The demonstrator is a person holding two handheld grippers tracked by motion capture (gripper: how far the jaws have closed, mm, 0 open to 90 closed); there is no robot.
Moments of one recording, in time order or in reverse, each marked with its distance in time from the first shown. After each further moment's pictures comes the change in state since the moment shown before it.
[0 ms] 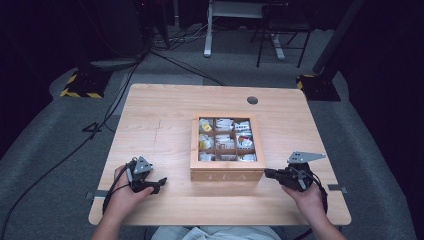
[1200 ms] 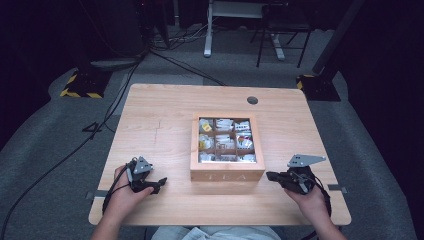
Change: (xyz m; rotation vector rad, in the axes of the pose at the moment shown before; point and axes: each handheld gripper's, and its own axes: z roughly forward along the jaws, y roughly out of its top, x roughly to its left) left arm 0.000 0.000 0.000 -0.002 0.000 -0.001; right arm 0.005 -0.004 -0.005 0.044 -0.030 -0.053
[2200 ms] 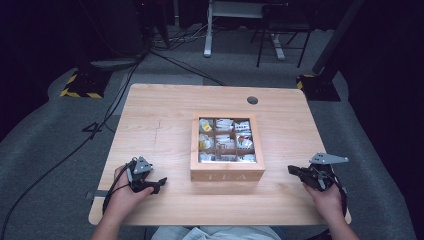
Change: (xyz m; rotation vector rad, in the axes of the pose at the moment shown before) left arm 0.000 0.000 0.000 -0.001 -0.001 0.000; right arm -0.053 -0.034 -0.026 -0.047 -0.163 0.084
